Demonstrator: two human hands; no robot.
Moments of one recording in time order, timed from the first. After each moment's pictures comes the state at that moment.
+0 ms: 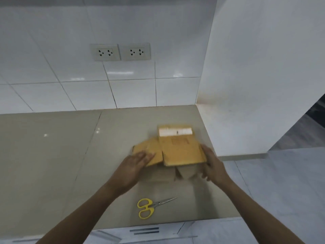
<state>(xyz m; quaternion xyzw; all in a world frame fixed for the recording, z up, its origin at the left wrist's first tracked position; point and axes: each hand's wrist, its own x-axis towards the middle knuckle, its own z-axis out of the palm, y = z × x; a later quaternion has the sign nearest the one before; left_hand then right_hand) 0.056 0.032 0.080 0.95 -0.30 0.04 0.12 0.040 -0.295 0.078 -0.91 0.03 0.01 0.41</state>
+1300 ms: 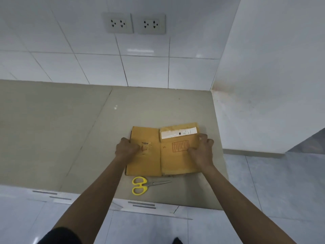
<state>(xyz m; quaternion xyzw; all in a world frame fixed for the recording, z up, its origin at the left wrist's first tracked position) 0.080 -0.003 0.057 0.85 0.34 -0.12 0.39 0.075 -0.259 0.059 -0.90 0.13 0.02 0.41</state>
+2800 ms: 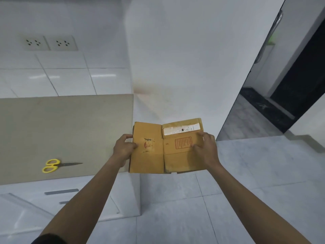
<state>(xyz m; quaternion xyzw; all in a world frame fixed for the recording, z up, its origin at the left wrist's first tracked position) -0.065 -0.358 0.109 0.75 0.18 -0.08 0.63 -0.122 -0.634 0.119 -0.89 0.15 -0.12 0.41</state>
